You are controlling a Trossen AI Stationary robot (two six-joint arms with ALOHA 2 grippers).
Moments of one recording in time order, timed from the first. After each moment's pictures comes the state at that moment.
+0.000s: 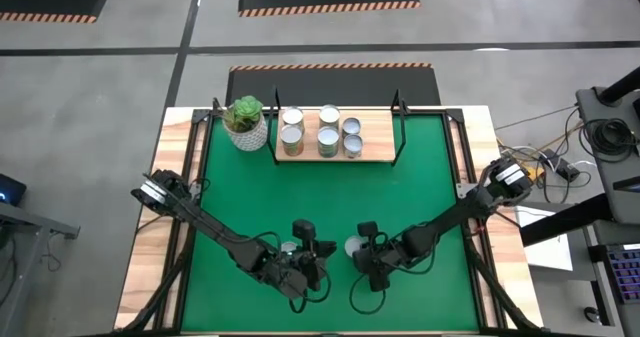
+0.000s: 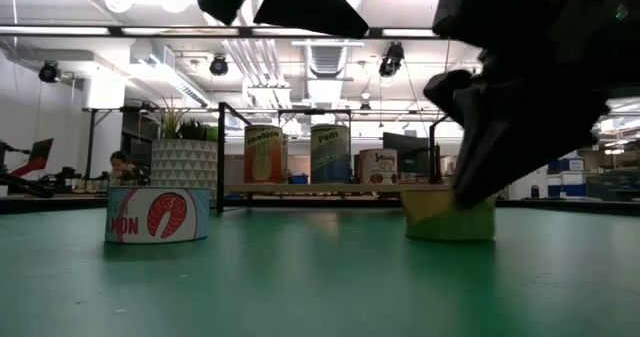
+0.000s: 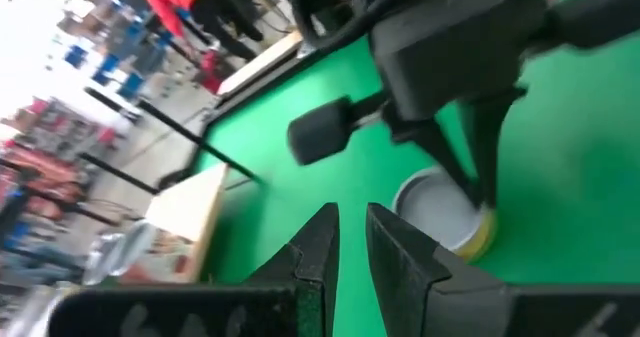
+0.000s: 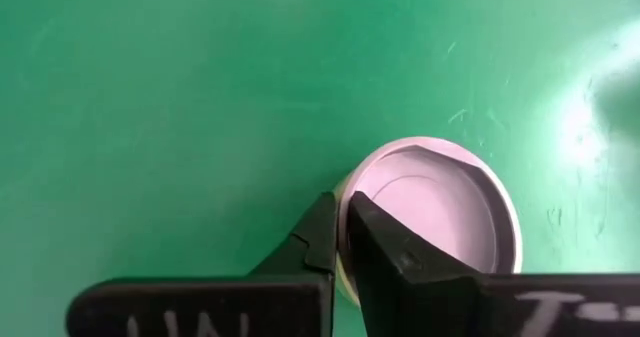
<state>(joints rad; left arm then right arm) -0.57 1.88 1.22 0.06 -0.91 0.17 0.52 1.77 0.98 -0.21 0.30 0.18</state>
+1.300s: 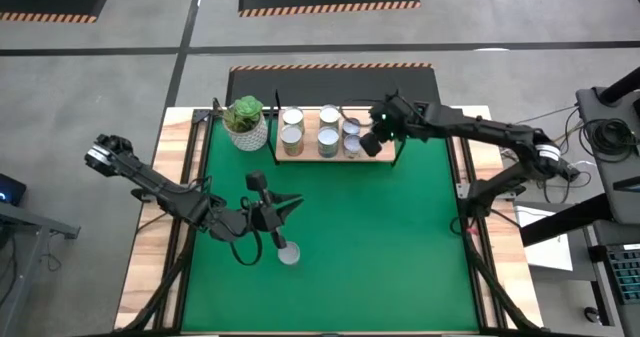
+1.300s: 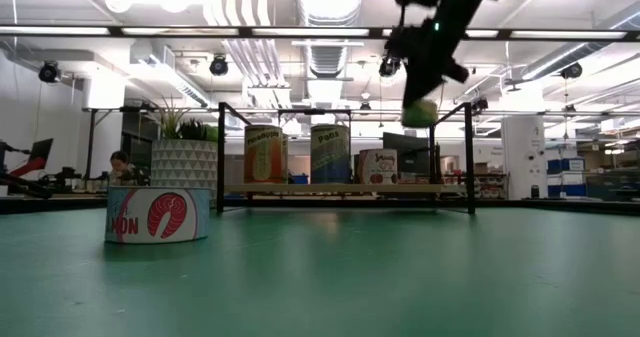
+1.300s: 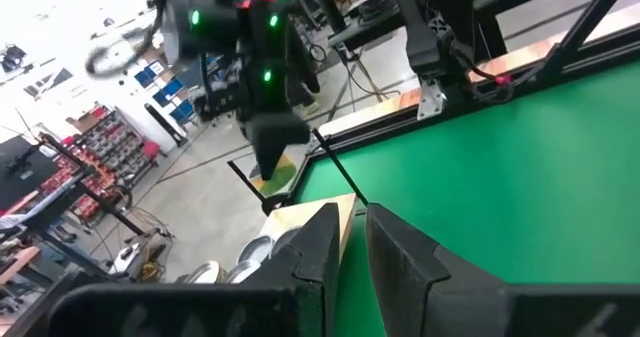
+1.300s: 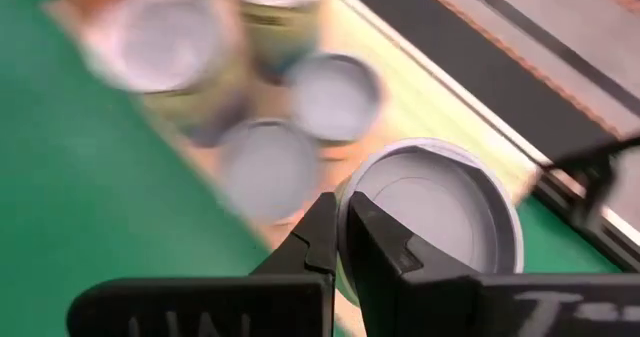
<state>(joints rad) -0.49 1.29 0.90 0.14 -0.94 0.32 -0.41 1.43 1.25 -0.74 0.23 0.29</state>
